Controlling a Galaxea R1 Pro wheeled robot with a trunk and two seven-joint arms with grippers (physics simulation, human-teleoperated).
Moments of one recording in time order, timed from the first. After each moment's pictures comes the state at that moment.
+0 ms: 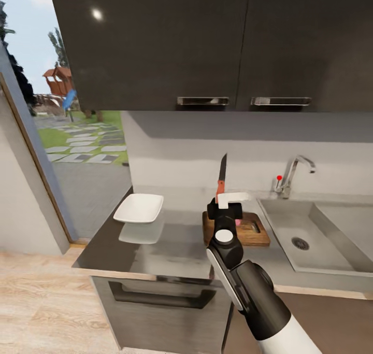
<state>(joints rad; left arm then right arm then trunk) -0.16 -0.05 -0.06 0.08 -0.08 -0.36 0.23 -0.57 0.12 0.49 -1.50 -0.04 0.61 -0.69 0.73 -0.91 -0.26</state>
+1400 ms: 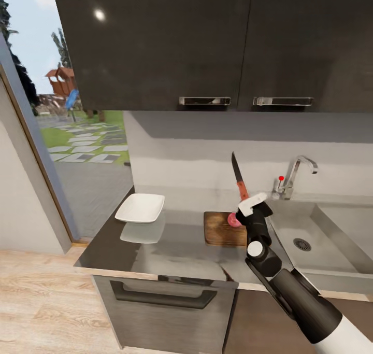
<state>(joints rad) -0.16 -0.05 -0.05 0.08 -0.08 -0.36 0.23 -0.57 -0.23 0.57 -1.50 0.23 0.60 -0.48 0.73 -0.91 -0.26</state>
